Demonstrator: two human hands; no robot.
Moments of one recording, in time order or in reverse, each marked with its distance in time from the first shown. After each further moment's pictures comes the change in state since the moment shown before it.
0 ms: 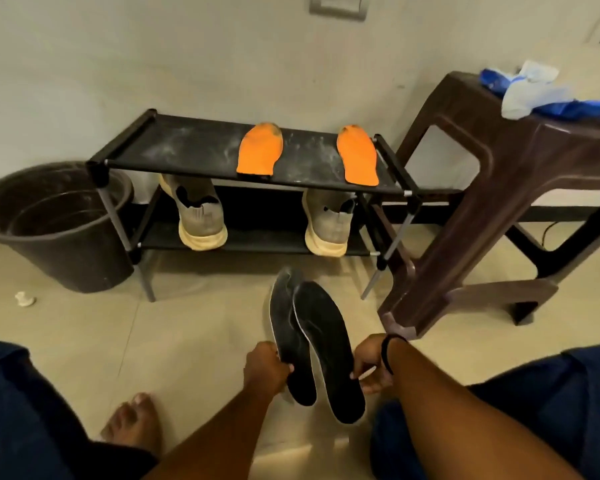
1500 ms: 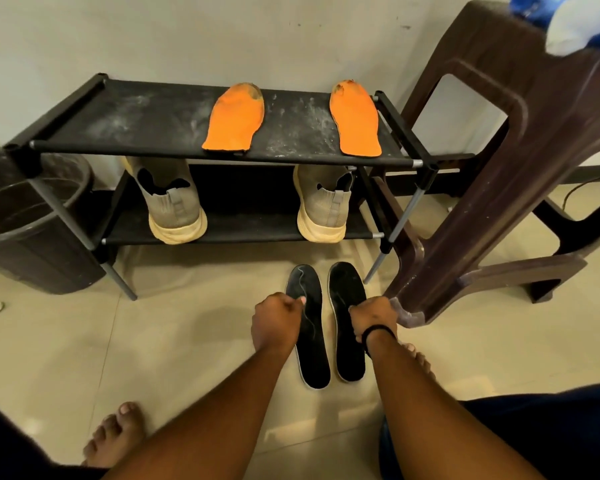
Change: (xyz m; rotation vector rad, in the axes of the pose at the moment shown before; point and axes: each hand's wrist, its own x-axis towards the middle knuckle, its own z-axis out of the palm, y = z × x) left_hand 0.041 0.066 0.012 0.017 0.302 0.259; right_hand 0.062 -0.037 -0.003 0.266 0.678 -0.310
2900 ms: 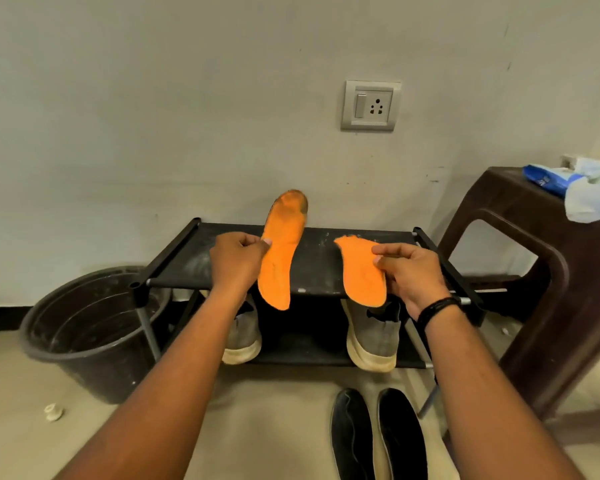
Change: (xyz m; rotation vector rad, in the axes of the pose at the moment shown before) left_hand 0.109 0.160 -0.263 -0.465 0.332 0.279; right_hand -0.086 -0.267 -0.122 0.778 -0.144 -0.632
